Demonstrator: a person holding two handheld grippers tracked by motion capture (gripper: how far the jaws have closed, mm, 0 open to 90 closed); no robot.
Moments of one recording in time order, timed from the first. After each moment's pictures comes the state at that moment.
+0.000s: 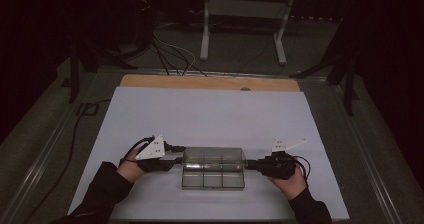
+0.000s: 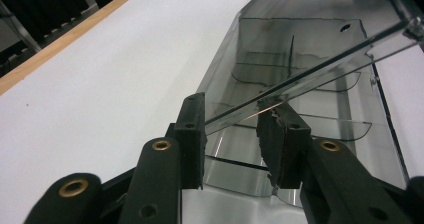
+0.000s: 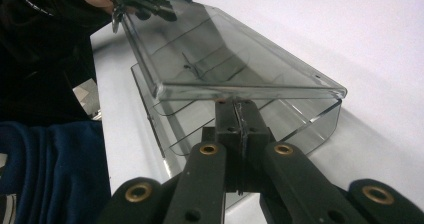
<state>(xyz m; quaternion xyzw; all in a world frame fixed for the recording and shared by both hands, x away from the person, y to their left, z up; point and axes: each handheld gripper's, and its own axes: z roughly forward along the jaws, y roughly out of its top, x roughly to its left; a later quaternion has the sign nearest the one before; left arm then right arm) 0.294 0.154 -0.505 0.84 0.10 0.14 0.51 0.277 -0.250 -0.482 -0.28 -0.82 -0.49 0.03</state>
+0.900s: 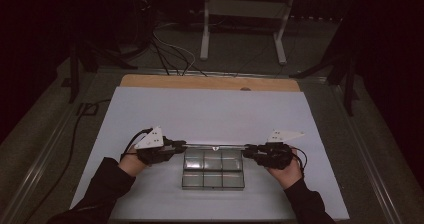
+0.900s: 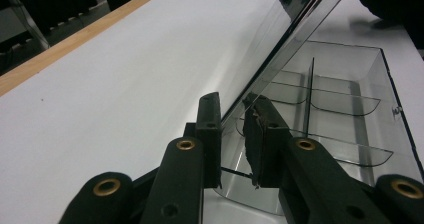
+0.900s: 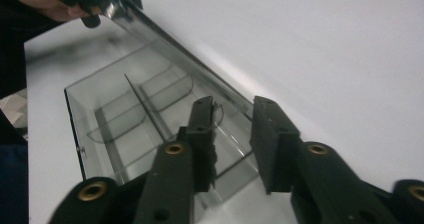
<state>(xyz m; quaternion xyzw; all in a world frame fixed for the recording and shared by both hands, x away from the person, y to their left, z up) 0.312 0.157 -0.499 0.83 0.13 0.13 0.53 0.301 -0.242 -0.478 -0.30 -0.82 -0.48 -0.06</state>
